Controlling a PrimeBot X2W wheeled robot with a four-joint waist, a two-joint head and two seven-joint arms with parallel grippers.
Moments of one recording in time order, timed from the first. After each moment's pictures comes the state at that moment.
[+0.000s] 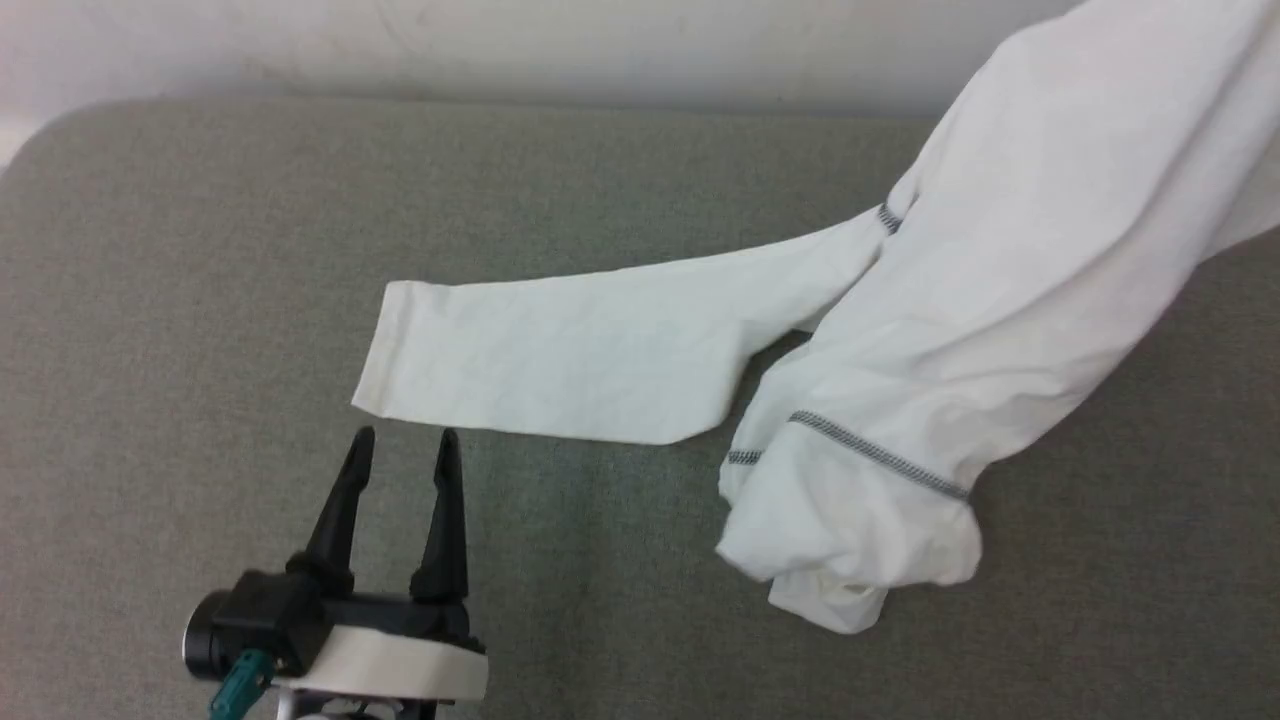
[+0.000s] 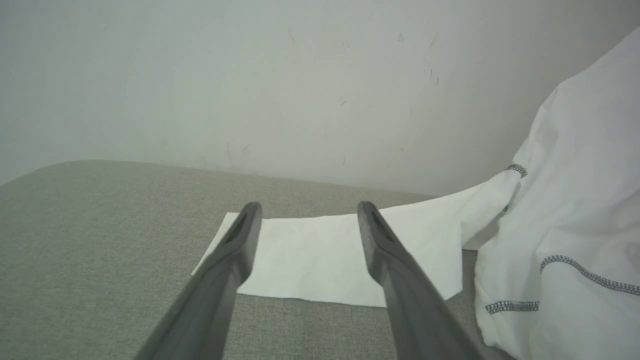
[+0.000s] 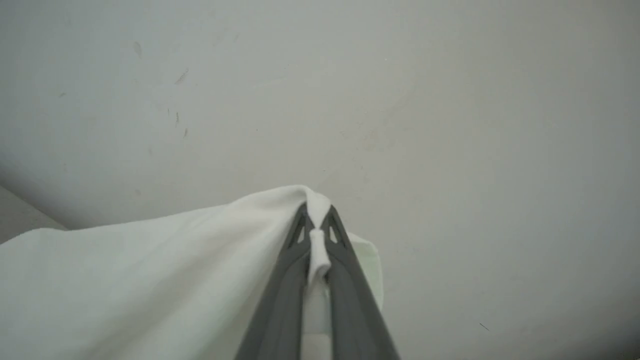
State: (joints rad) left arm 0.07 0.05 -0.07 -0.10 -0.19 -0.05 -0.26; right arm -0.85 -0.64 0.18 0.14 0.07 0.13 0.37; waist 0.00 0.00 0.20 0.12
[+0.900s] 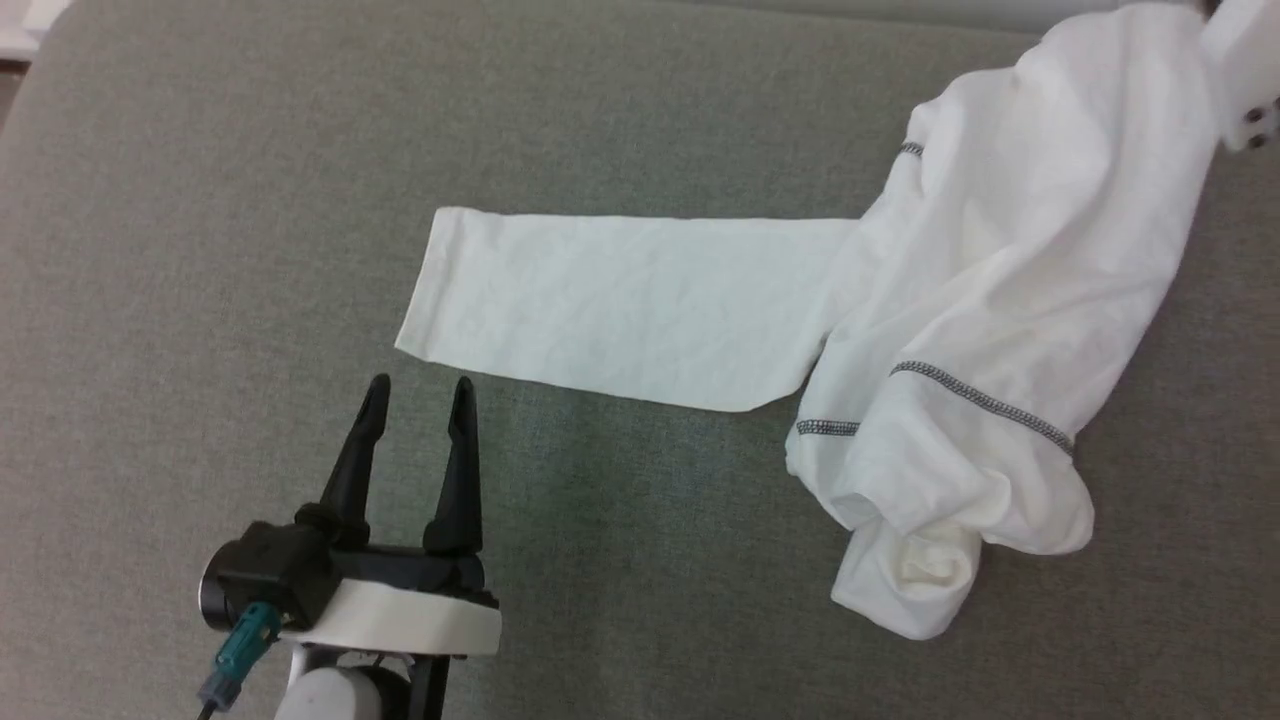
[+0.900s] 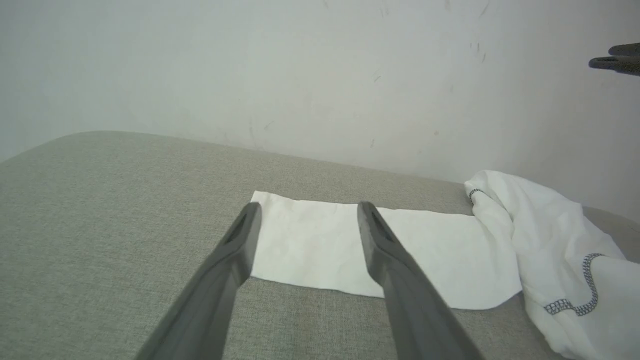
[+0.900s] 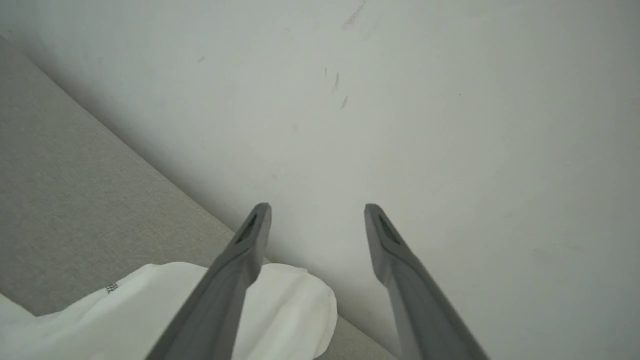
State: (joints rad) left arm -0.04 0.05 -0.10 -0.07 -0.23 -0.05 -0.26; right arm -1.06 -0.57 0.43 0.43 0.18 0.13 0.29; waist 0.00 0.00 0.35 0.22
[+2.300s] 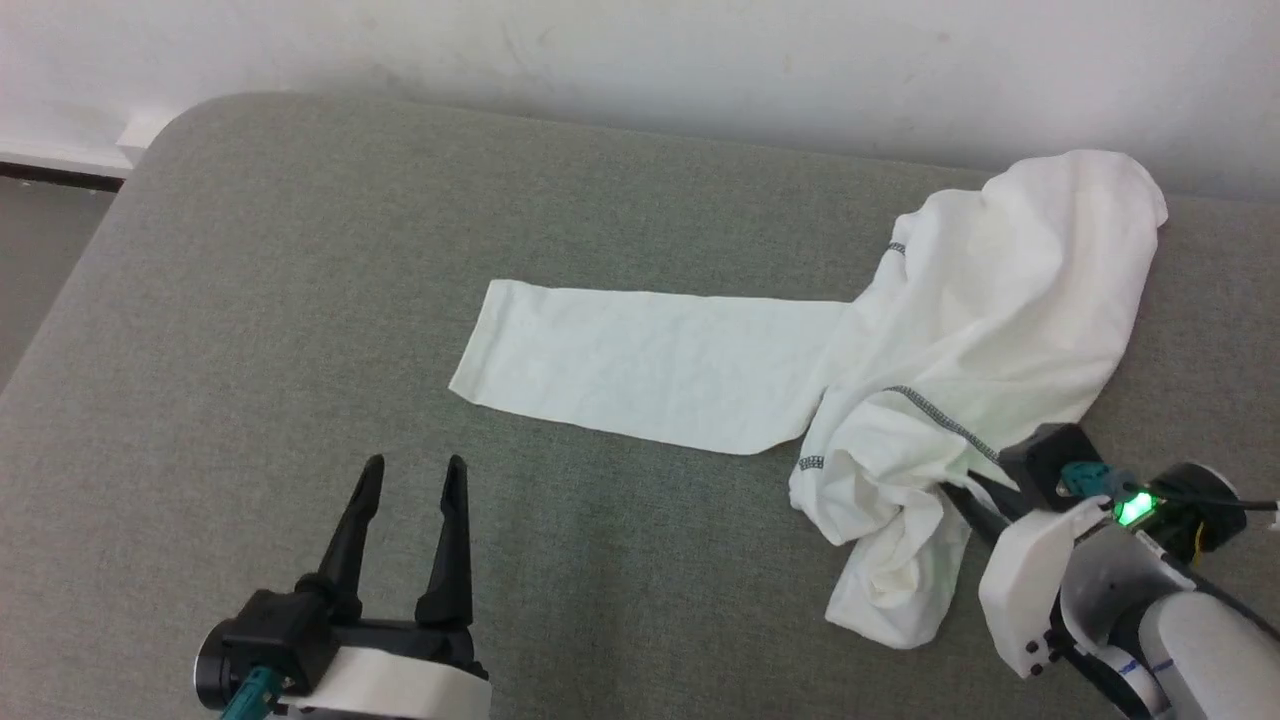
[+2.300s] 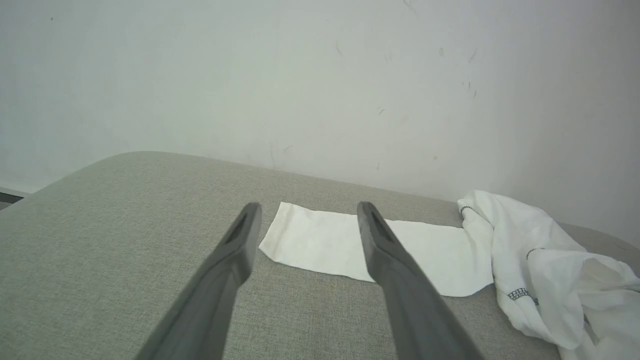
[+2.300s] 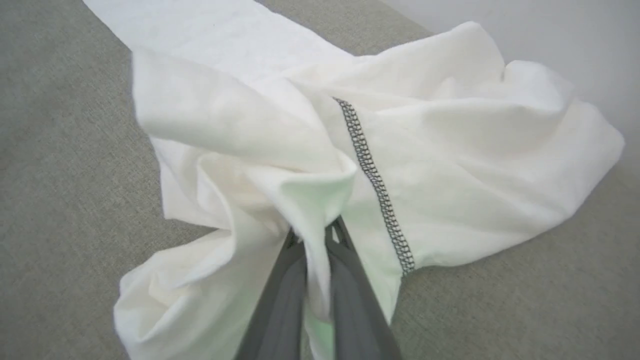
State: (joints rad) left arm 0.08 0.05 -0.08 -0.07 -0.21 -0.05 -0.26; right arm -0.17 -0.43 0.36 0.07 0.29 0.13 0.37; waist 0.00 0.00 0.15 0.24
